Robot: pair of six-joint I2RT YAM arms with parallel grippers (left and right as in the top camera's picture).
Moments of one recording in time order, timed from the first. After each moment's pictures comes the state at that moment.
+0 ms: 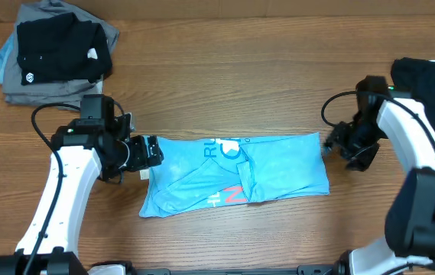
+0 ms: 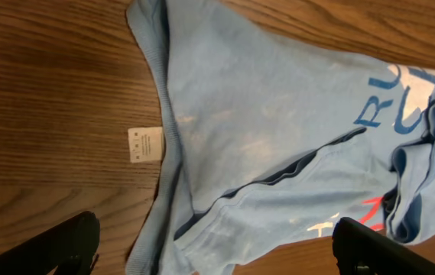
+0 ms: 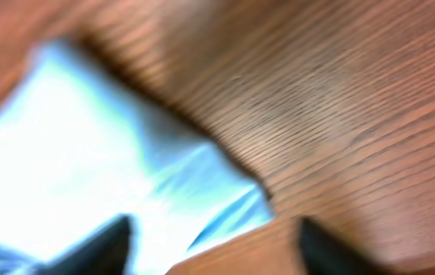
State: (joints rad) left arm 0.03 1.44 1.02 -0.99 0.28 -0.20; right arm -0.10 1.75 1.27 -1.22 -0.15 0.49
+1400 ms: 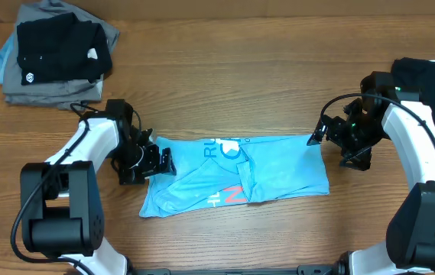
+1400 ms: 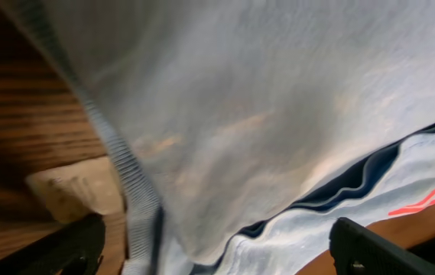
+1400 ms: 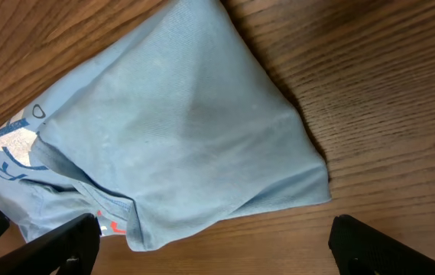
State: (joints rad) left arm 0.00 1.84 1.05 -0.97 0.39 -0.07; right arm -0.10 1.70 1.28 -1.23 -0.33 0.33
